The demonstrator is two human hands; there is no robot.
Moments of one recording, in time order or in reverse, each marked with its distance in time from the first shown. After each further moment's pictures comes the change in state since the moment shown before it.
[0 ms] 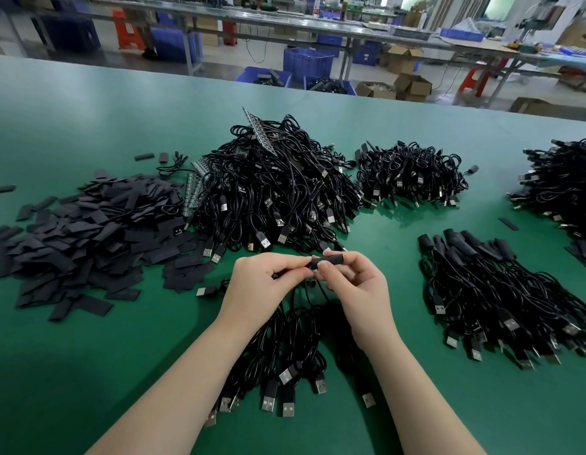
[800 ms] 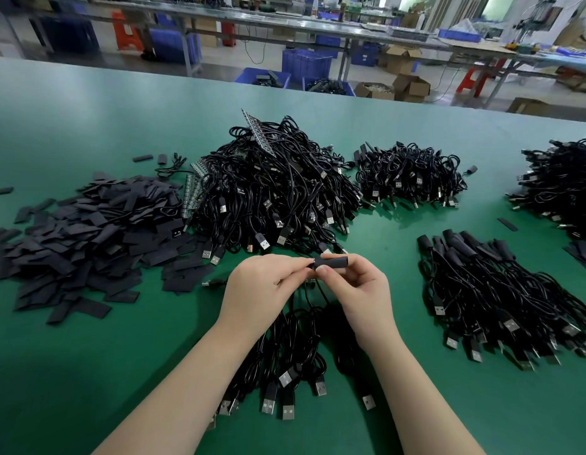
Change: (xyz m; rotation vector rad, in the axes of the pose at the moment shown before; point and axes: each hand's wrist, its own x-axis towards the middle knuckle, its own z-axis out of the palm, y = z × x) left_hand -0.002 0.012 -0.001 0.307 -0.001 0.109; right_hand 0.001 -0.002 -0.002 -0.071 -0.002 -0.054
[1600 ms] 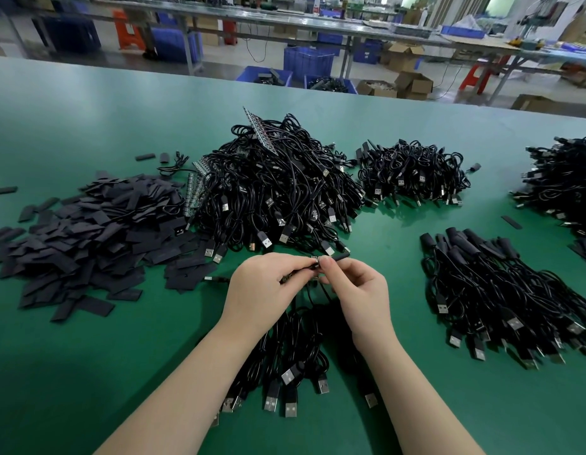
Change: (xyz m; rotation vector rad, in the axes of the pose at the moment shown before) left_hand -0.001 -0.002 0.003 -0.052 0.003 -0.048; right_hand -0.002 0.002 0.008 0.006 0.094 0.110
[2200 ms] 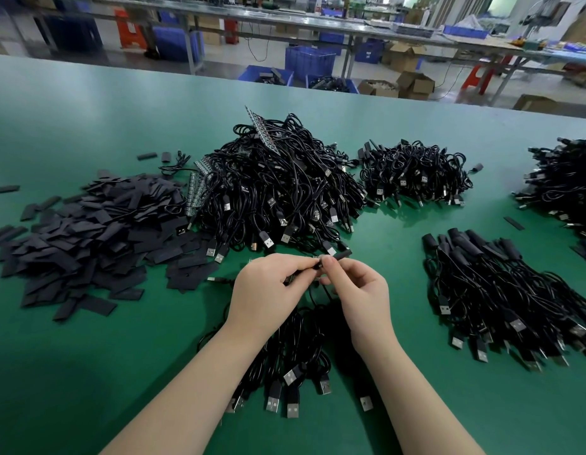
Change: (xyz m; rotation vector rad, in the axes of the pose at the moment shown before) left_hand -0.004 0.000 0.007 -0.034 0.074 -0.021; right_hand -0.003 -0.003 0.004 0.022 -0.004 0.004
